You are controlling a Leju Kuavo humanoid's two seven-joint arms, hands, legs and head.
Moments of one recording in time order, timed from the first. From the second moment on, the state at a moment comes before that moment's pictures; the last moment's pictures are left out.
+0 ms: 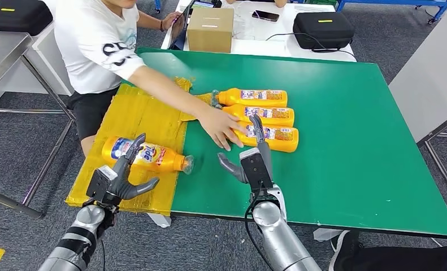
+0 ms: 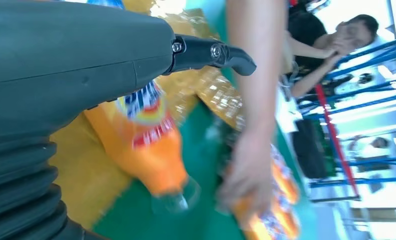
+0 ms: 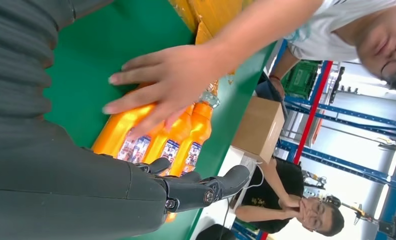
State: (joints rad) left arm -0.25 0.09 -0.19 -0.94 -0.08 -0.12 -0.70; right arm -0.35 0.23 0.38 -1.01 0.32 -0.41 -0.48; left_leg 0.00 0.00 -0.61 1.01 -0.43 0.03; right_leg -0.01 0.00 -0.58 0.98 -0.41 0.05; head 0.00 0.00
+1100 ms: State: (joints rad) left arm -0.29 -0.23 -0.18 -0.97 -0.08 0.05 -0.53; right arm -0.27 0.23 0.38 -1.05 0.45 -0.54 -0.37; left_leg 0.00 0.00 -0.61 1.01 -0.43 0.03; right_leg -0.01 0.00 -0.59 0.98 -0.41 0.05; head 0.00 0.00
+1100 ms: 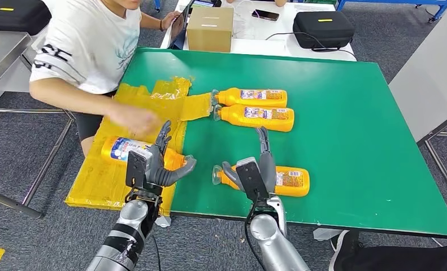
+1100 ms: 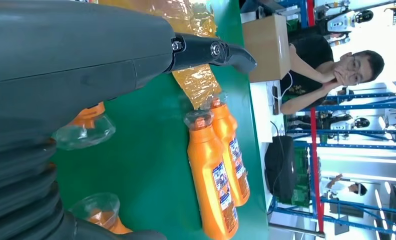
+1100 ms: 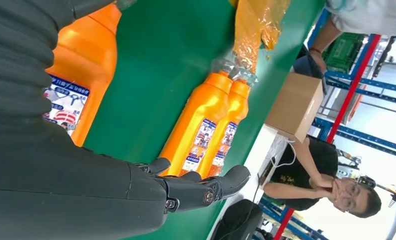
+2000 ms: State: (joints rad) left arm -0.28 -0.23 -0.14 -0.97 -0.04 -0.01 -0.53; right arm -0.18 0.09 0.32 -1.01 0.97 -0.47 -0.05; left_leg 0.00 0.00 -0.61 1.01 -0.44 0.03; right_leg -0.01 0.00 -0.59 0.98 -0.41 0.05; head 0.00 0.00
